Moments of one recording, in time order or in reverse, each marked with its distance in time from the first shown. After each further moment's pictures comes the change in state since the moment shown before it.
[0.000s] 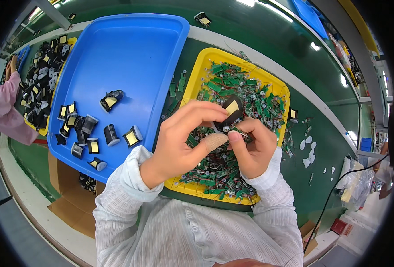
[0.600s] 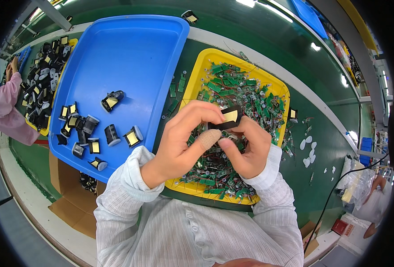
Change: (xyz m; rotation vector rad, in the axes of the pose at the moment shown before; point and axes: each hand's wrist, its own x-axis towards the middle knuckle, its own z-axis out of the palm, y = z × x) left_hand -0.003 -0.007 -0.001 -0.080 -0.029 0.040; right_hand 0.008 -0.002 0.002 -0.079 -0.075 -0.233
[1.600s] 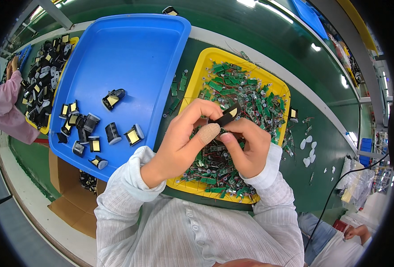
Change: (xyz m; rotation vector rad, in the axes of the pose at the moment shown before) left_hand -0.002 0.006 0.001 -0.217 -0.040 -0.200; right_hand -0.006 0.002 0.003 0.055 -0.036 0.091
